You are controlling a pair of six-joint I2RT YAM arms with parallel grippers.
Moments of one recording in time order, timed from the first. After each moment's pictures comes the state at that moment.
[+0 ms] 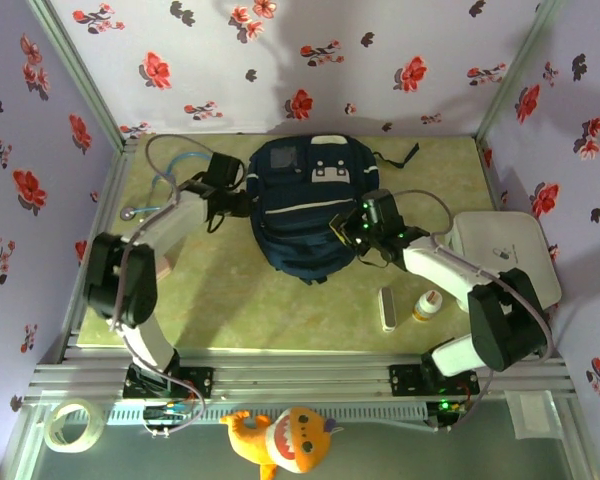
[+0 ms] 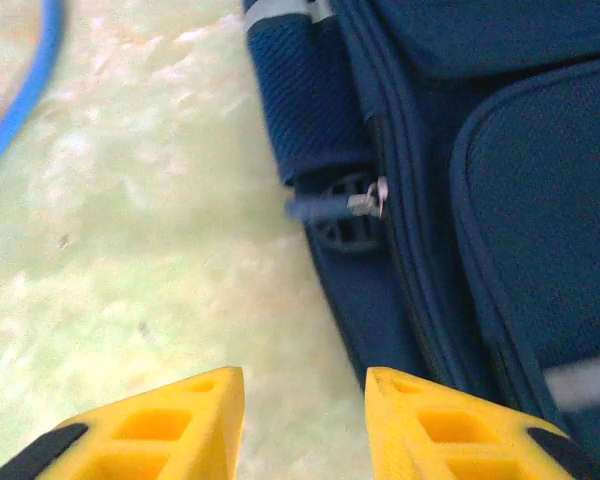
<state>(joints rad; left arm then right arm) -0.40 1.69 1.26 -0.52 -0.09 -0.22 0.49 1.44 0.84 -0.08 -0.26 1.24</state>
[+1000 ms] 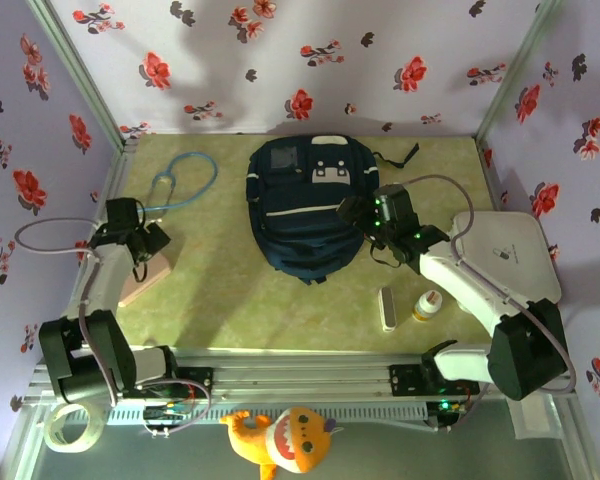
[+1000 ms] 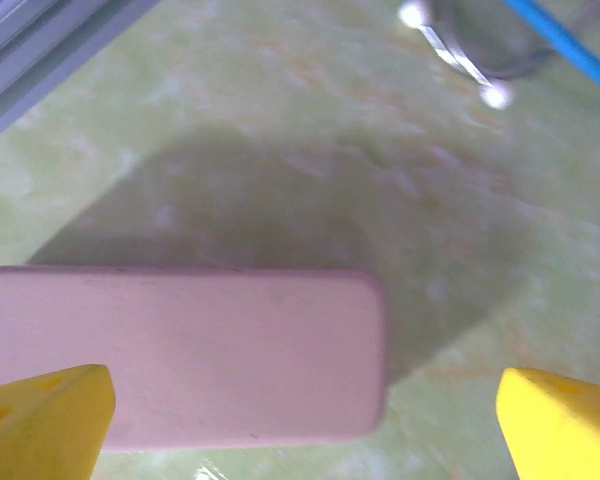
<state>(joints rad) 0.19 1.28 0.84 -0.63 -0.18 -0.57 0.48 1.28 0.89 -0.29 -0.05 0.98</state>
